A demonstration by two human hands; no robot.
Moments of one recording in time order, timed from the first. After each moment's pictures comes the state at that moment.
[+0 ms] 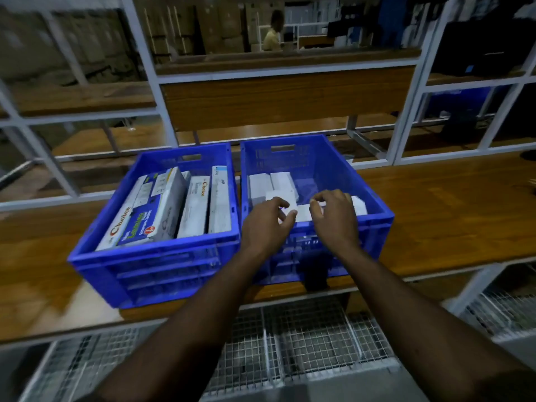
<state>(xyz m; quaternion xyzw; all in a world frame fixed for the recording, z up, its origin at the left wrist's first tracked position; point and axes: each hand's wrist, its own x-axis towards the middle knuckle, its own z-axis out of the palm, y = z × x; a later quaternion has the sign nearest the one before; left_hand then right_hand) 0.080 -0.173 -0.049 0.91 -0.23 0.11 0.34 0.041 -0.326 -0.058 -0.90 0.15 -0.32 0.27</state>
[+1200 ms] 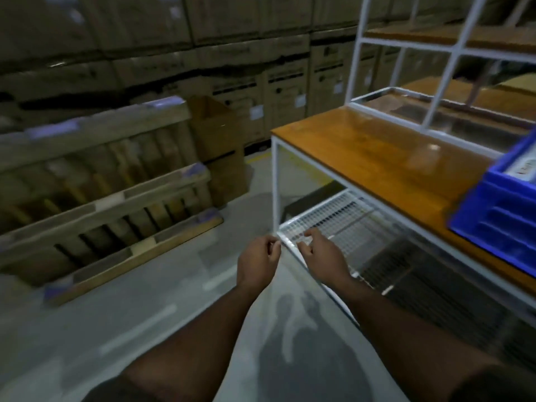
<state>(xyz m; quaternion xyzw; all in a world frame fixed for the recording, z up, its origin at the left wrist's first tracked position) -0.300 0.376 -0.185 0.85 0.37 0.21 0.30 -0.181 0.262 -0.174 -0.87 -0.35 0.10 0.34</state>
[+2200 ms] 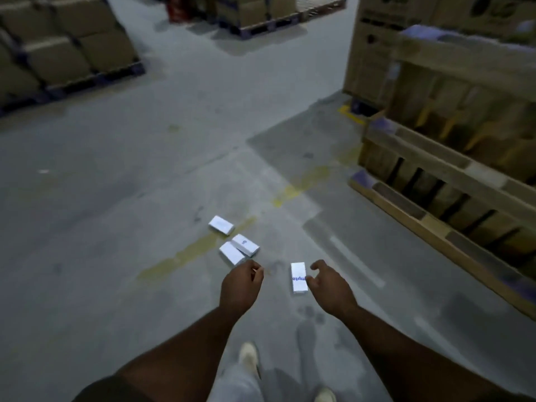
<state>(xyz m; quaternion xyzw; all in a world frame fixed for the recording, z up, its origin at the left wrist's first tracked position) -0.770 0.387 -0.288 0.28 0.91 0.25 0.18 -0.608 0.531 -0.289 -0.44 -0.81 0.37 -0.03</state>
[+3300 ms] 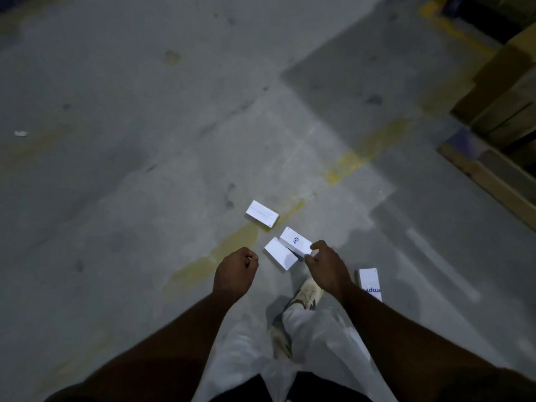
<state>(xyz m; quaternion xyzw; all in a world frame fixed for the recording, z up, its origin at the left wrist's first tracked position) -1.248 0.463 -0.420 0.19 0.92 0.17 0.31 -1.099 0.620 -0.441 -0.49 -0.73 0.46 -0.12</state>
